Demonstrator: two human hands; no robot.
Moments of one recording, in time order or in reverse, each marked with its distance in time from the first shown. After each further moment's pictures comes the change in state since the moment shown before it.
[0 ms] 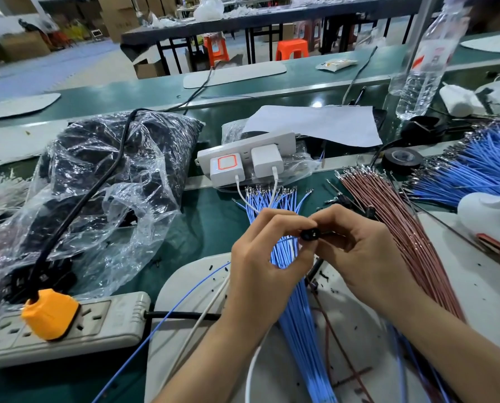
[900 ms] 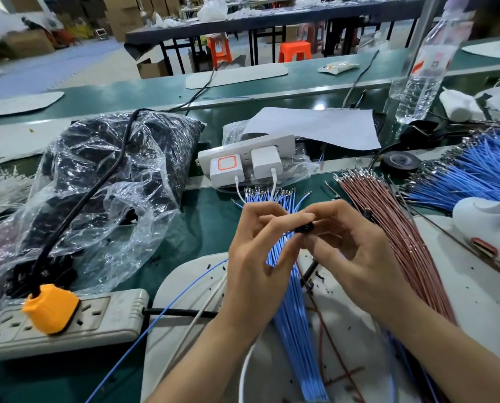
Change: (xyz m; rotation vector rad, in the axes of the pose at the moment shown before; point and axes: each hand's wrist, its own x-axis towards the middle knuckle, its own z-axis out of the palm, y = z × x) left_hand 0.000 0.000 -0.001 0.031 0.037 0.050; right_hand -0.003 -0.003 0.001 0.104 -0.024 -0.117
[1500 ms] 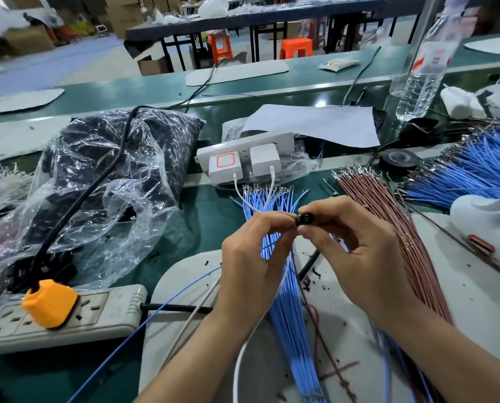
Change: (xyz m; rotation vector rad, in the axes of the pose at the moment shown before) left_hand -0.001 -0.007 0.003 0.054 0.000 -0.077; right_hand 0.000 0.003 0.000 -0.194 0.143 -0.208
